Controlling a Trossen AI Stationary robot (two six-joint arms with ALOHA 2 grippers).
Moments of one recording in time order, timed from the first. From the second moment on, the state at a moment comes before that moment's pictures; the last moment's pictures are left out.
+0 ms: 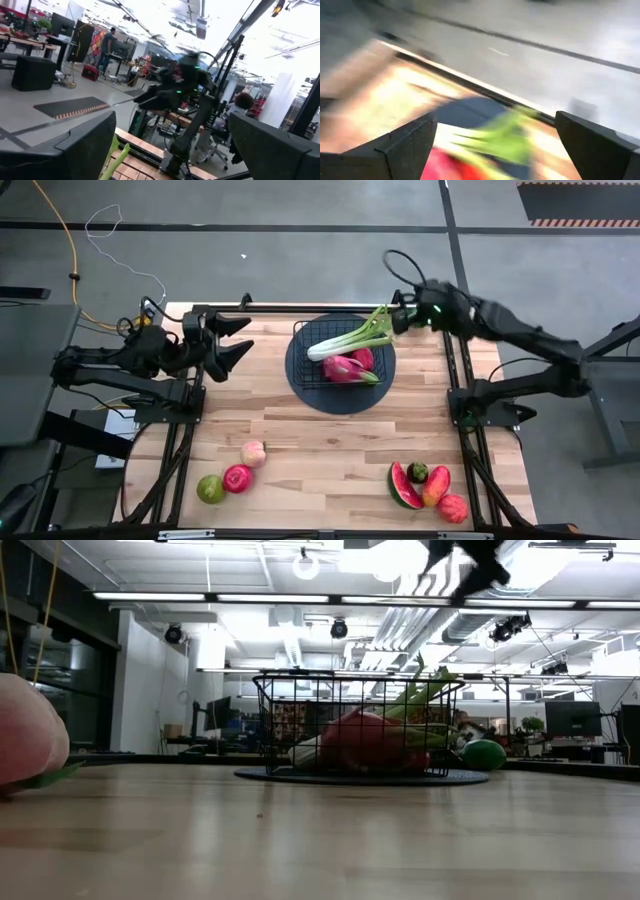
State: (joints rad) left arm 0.07 0.66 0.75 0.13 -0.38 -0.29; right arm -0.39 1.11 1.27 -0.83 0.45 0.47
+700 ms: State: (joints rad) left arm 0.09 0.66 0.75 0.13 -0.38 -0.29; right arm -0.96 1.75 1.42 -1.24 0.28 -0.06
